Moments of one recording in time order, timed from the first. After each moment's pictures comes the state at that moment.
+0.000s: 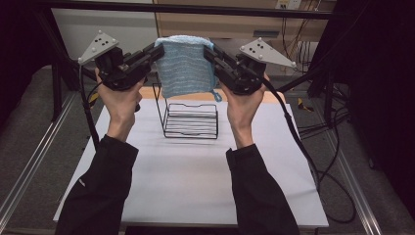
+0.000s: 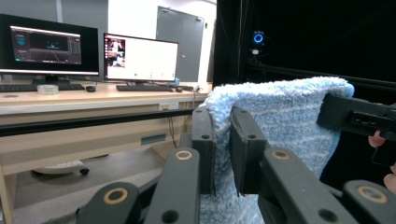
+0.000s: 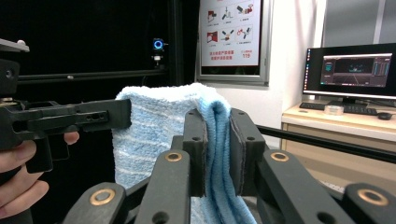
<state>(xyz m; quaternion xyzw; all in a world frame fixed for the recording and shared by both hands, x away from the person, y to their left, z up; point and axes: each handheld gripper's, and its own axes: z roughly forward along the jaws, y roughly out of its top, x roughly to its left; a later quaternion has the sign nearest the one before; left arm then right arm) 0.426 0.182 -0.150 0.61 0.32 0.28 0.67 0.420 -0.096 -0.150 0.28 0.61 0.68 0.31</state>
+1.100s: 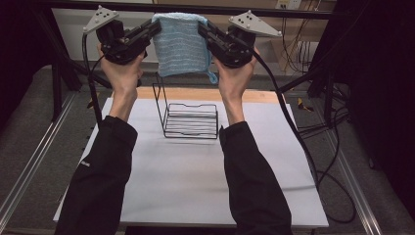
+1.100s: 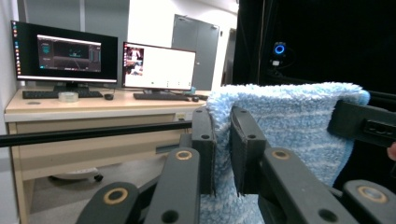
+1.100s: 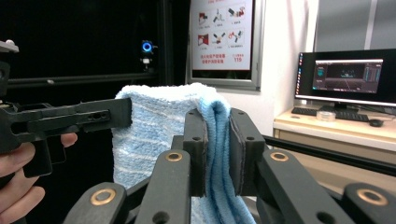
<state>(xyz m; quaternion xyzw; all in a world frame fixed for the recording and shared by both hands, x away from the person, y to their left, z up) 0.483 0.187 -0.137 0.59 0.34 0.30 0.66 0.475 -0.081 -0.131 0.29 0.61 0.67 0.32</state>
